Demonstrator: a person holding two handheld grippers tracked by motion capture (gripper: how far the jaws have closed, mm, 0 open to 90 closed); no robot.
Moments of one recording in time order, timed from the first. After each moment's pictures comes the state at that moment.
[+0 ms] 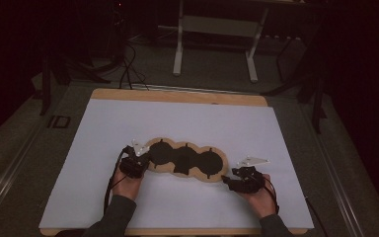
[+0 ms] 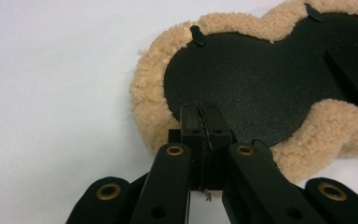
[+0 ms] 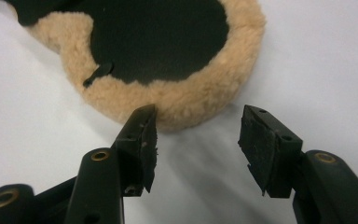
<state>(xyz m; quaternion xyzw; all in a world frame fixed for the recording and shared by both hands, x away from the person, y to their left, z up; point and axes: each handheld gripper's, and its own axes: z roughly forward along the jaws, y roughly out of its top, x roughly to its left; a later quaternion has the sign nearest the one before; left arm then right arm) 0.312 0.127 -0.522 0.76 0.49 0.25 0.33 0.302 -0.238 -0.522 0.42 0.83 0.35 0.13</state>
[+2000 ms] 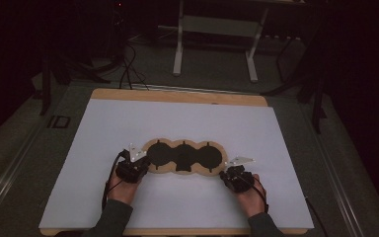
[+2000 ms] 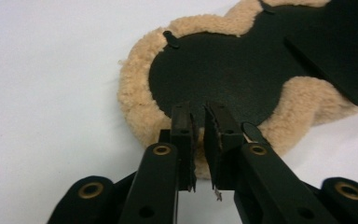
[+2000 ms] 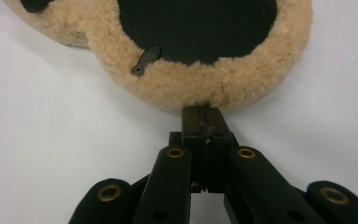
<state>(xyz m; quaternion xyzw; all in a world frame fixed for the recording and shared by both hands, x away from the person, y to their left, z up) 0.297 0.136 -0.519 0.77 0.47 0.23 0.36 0.305 -0.208 -0.527 0.43 0.83 0.31 0.16</state>
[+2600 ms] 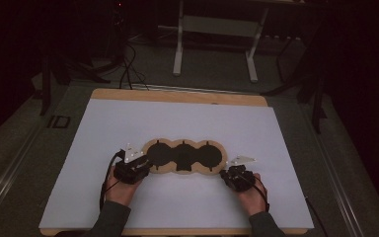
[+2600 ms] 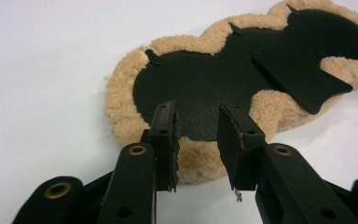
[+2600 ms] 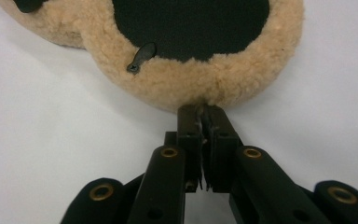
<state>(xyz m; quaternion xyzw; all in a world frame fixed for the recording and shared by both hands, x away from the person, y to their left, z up) 0.291 0.142 -0.510 0.76 0.46 0.20 0.41 0.308 -0.212 -0.529 0.43 0.83 0.31 0.16</state>
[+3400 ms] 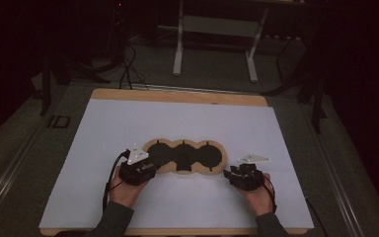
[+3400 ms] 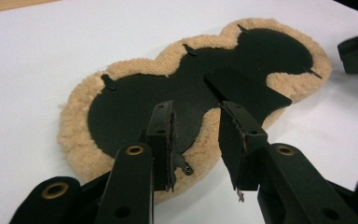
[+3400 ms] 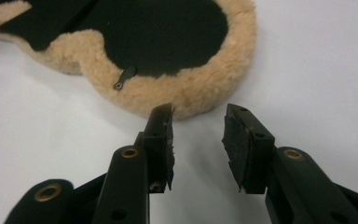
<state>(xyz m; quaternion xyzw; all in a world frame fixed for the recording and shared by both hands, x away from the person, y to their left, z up) 0.285 0.126 -0.500 0.77 0.42 0.18 0.44 0.306 -0.237 -0.516 0.45 0.80 0.36 0.15</state>
